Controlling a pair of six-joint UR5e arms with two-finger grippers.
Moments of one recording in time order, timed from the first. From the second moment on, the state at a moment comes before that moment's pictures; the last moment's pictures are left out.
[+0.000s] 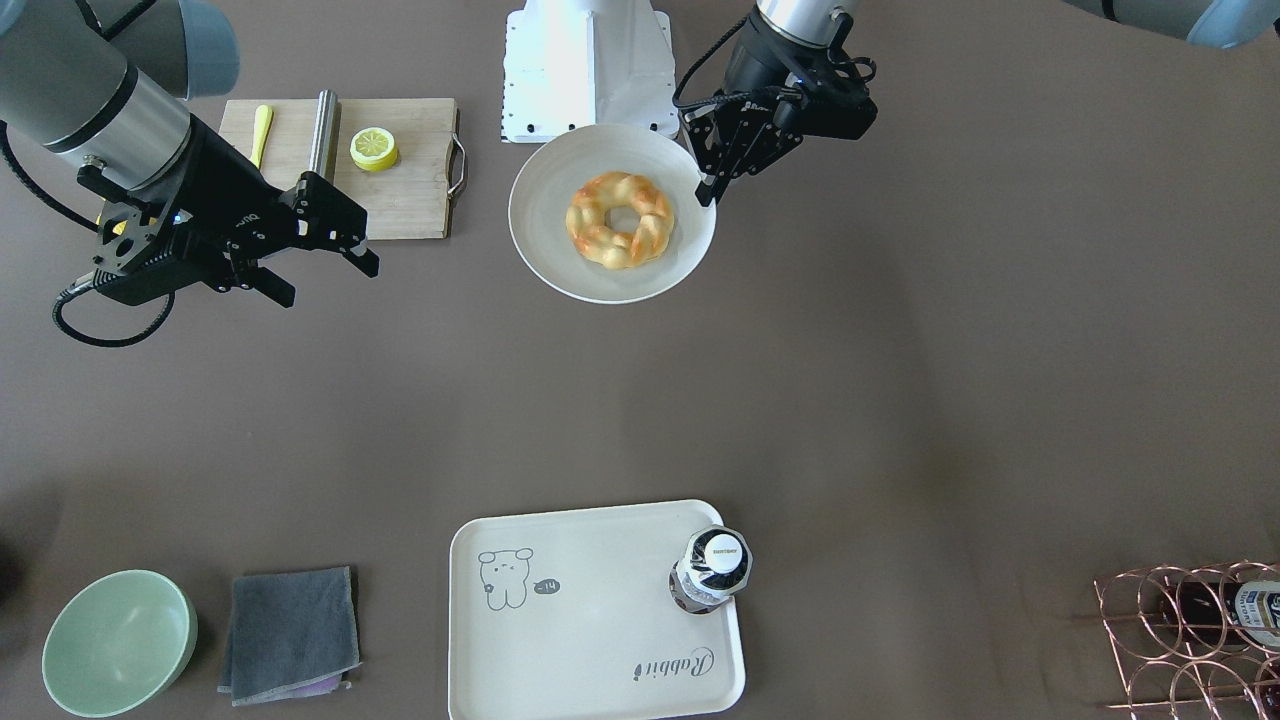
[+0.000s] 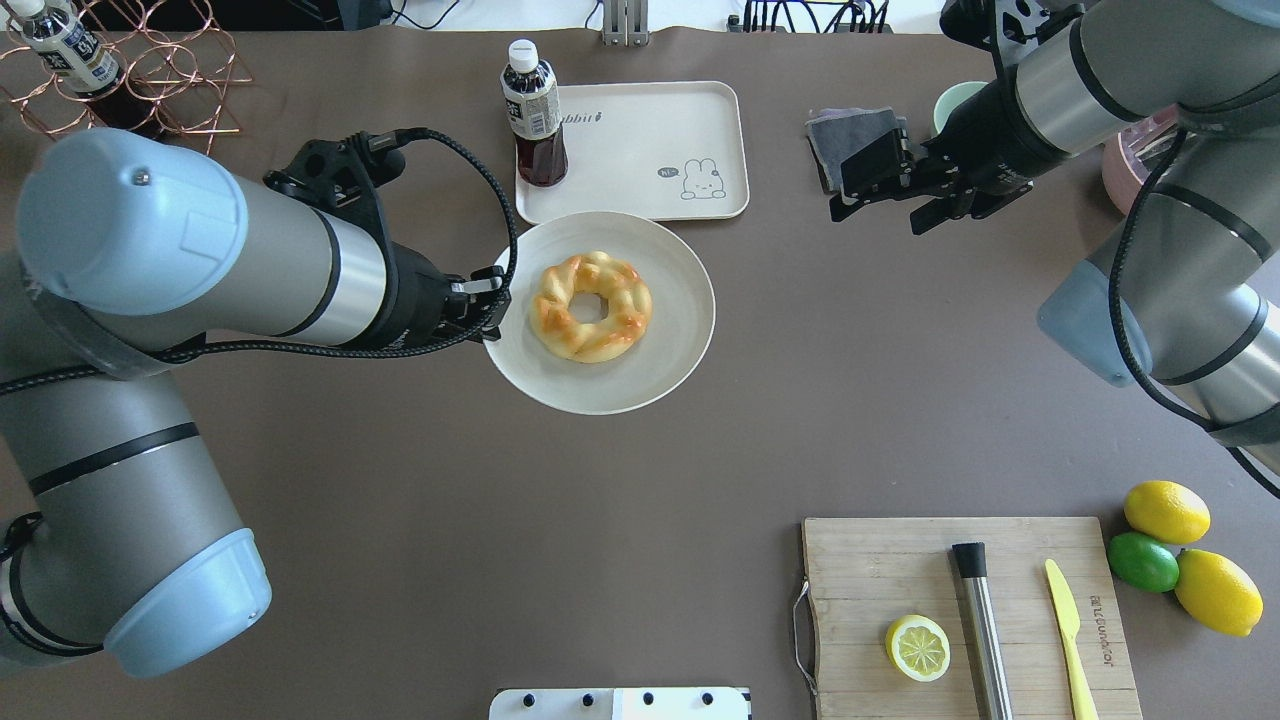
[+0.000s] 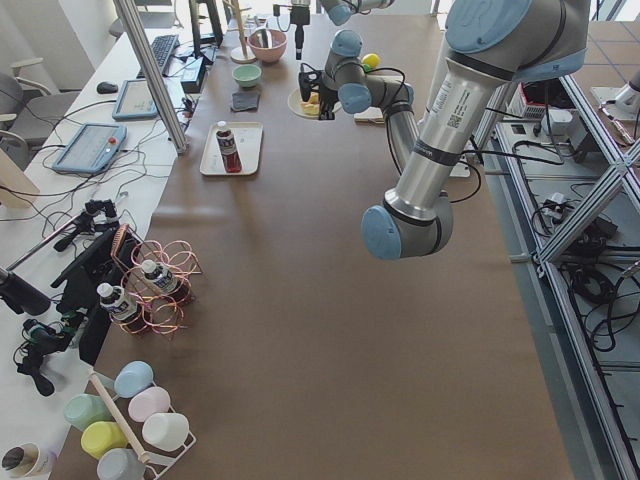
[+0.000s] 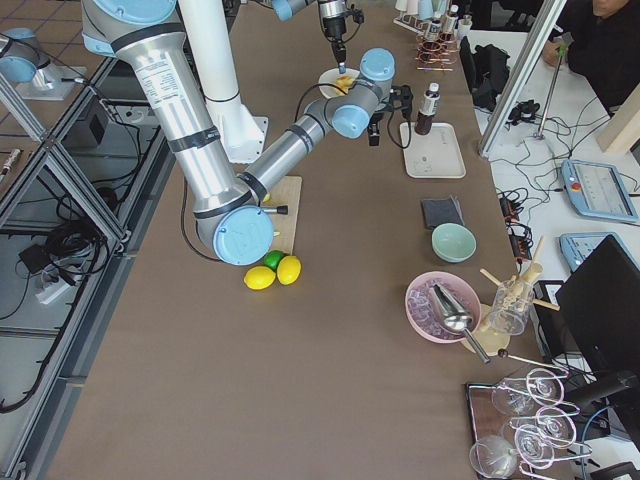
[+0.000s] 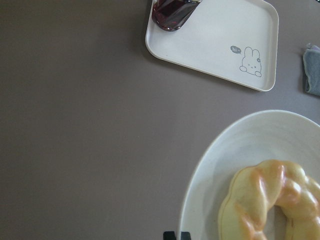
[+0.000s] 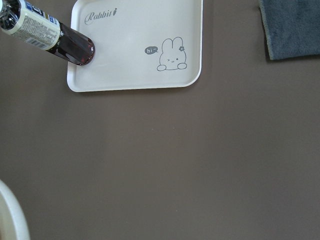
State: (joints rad) left arm -0.60 -2.10 -2.11 -1.62 -1.86 -1.53; right arm 0.96 -1.15 1.89 -1.32 2.36 1.02
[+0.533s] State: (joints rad) left arm -0.58 -2.19 -2.03 -1.60 -1.84 -1.57; right arm 0.86 -1.10 1.93 -1.32 2.27 1.10
